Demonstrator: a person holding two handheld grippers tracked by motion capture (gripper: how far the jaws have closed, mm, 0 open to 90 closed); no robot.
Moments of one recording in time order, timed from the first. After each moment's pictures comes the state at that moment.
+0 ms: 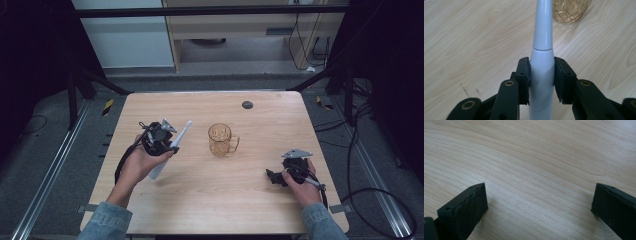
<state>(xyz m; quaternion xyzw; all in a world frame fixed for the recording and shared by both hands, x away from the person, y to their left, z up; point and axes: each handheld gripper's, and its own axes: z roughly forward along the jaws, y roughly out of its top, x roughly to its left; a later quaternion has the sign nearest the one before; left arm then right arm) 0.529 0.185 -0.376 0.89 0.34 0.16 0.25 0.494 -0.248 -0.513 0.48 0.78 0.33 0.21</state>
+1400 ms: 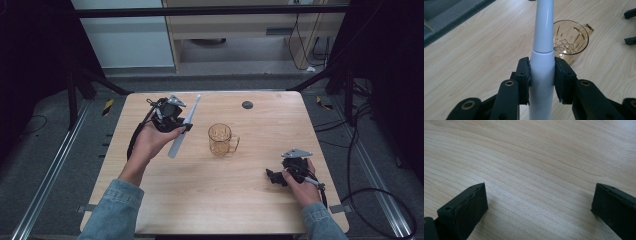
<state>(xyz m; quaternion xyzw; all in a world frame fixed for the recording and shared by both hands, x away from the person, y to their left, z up) 0.564 0.151 -0.328 0.87 0.33 0.16 0.32 0.495 -0.248 -0.513 0.48 0.78 0.33 0.21</state>
